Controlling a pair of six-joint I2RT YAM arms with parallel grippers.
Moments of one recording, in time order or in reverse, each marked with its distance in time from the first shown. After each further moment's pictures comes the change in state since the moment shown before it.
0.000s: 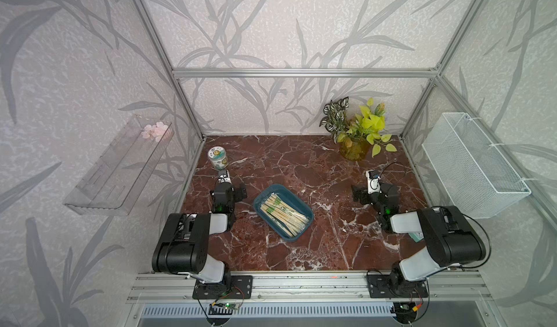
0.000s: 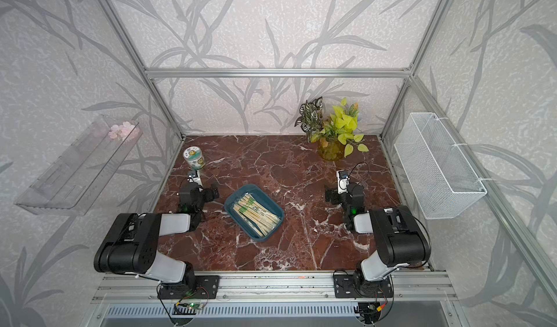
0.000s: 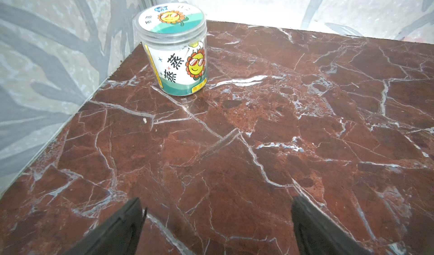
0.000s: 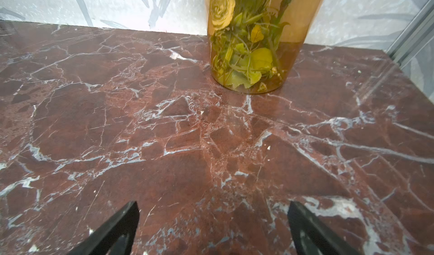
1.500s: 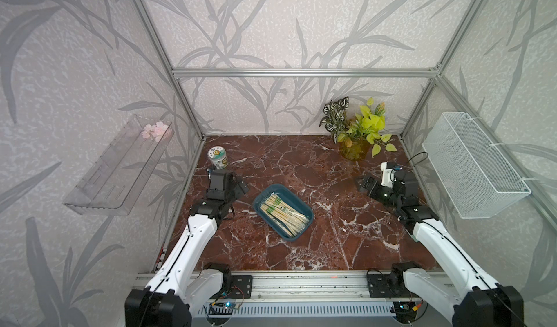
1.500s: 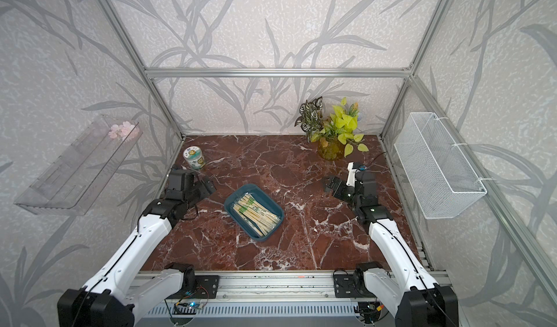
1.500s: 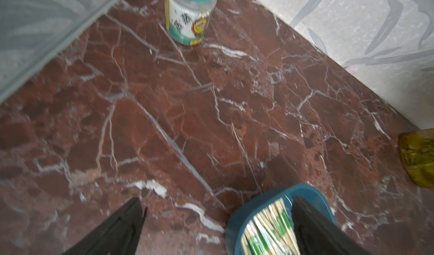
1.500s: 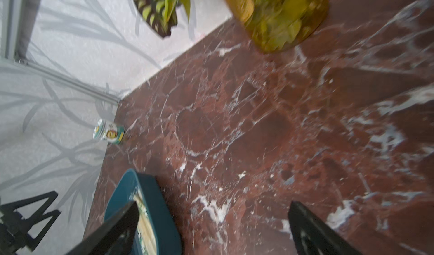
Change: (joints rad) left arm -0.159 -0.526 0.369 -1.241 0.029 -0.605; right arm 0.082 -0.546 0.330 -1.096 -0.219 0.613
